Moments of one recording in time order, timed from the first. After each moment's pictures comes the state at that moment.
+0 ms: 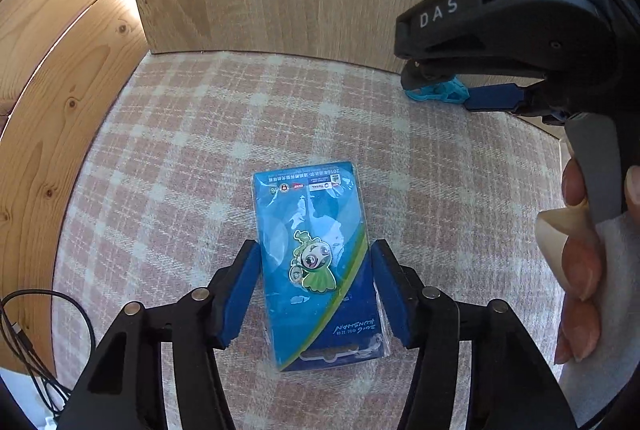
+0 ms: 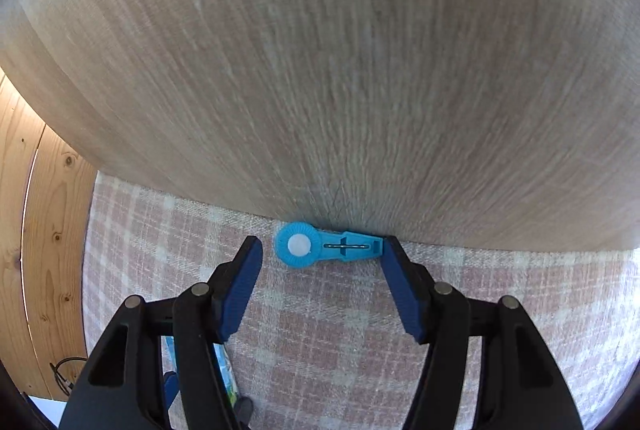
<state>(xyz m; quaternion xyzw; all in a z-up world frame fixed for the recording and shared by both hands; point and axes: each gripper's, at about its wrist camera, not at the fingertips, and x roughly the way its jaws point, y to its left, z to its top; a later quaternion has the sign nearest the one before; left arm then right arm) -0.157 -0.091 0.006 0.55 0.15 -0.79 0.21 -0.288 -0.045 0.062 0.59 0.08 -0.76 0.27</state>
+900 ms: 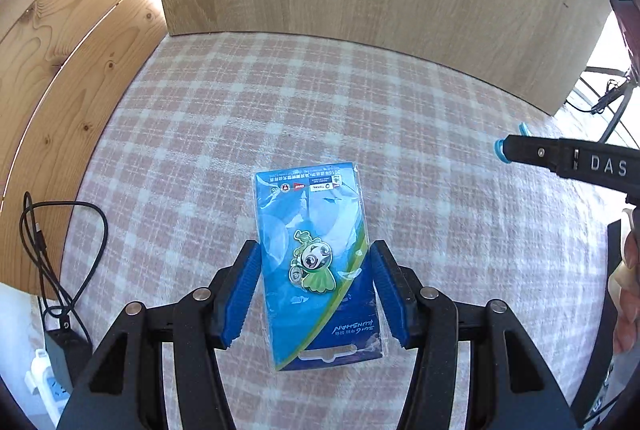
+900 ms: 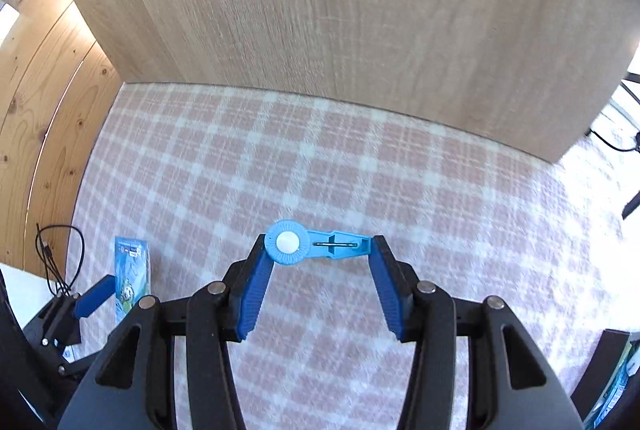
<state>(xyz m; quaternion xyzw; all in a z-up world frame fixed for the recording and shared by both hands) -0.105 -0.051 0.064 0.54 0.15 -0.80 0.20 -0.253 0.123 0.108 0.58 0.13 -0.74 0.31</state>
